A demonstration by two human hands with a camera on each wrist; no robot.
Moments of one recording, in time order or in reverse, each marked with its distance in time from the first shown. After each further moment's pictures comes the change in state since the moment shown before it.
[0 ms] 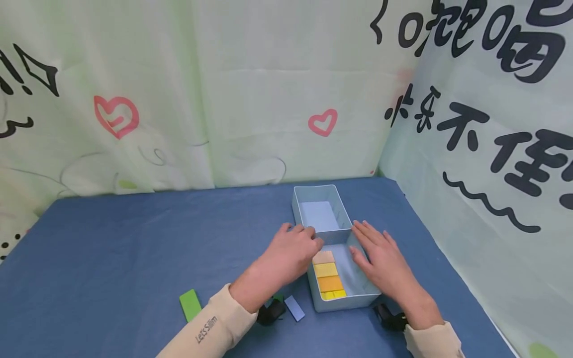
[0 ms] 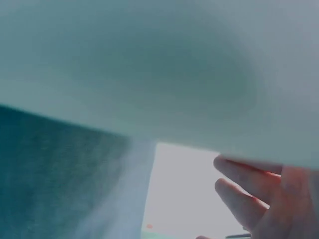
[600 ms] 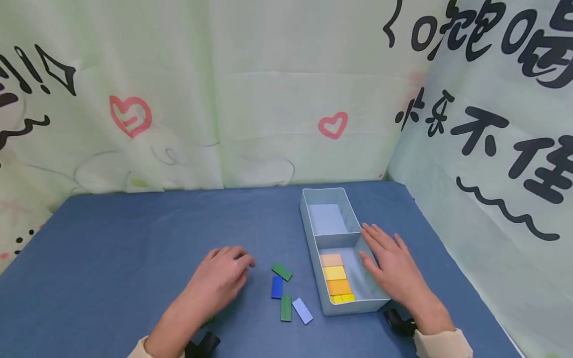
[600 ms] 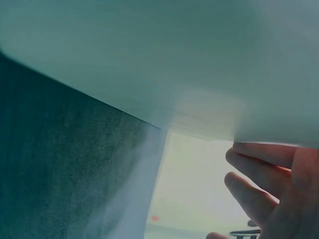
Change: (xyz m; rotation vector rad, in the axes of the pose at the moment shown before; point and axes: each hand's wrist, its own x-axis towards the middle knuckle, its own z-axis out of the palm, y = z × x) left_hand -0.111 -0.089 0.039 -0.281 0.082 -0.228; right_hand 0.006 -0.002 0.010 -0.048 -0.013 0.023
